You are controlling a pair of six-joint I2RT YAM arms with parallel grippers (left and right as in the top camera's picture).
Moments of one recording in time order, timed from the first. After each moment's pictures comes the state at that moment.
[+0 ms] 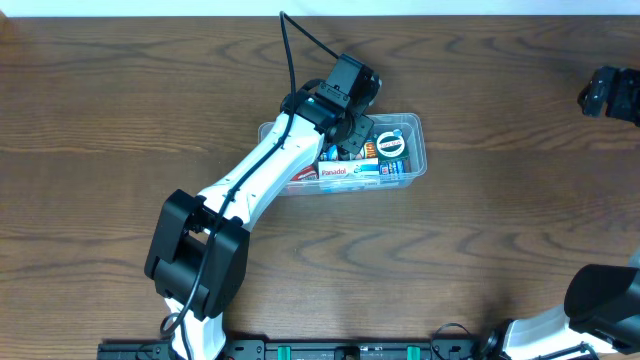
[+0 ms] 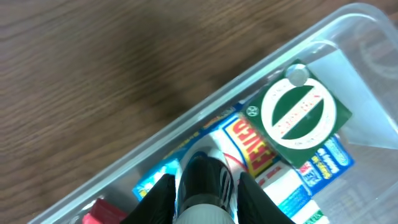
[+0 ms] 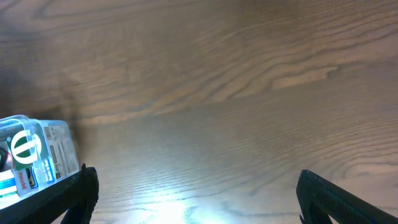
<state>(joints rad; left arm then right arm) -0.57 1.95 1.59 -0.69 0.02 -0.04 -0.44 1.74 1.99 -1.35 -0.16 -0.14</state>
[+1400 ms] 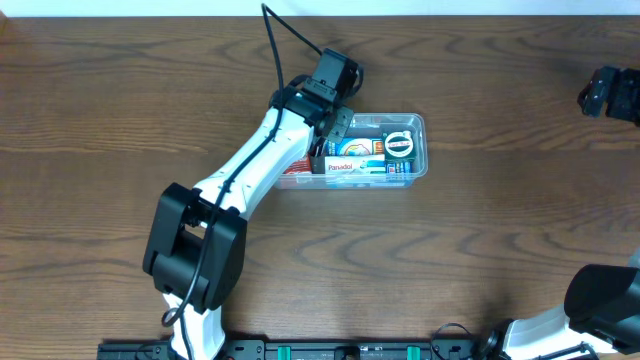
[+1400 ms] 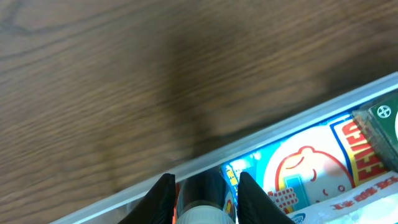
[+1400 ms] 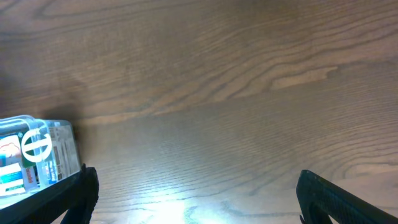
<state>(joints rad) -0.53 1.98 1.58 -0.66 -0.13 -0.04 -0.44 1.74 1.99 -1.35 -0.16 -0.14</state>
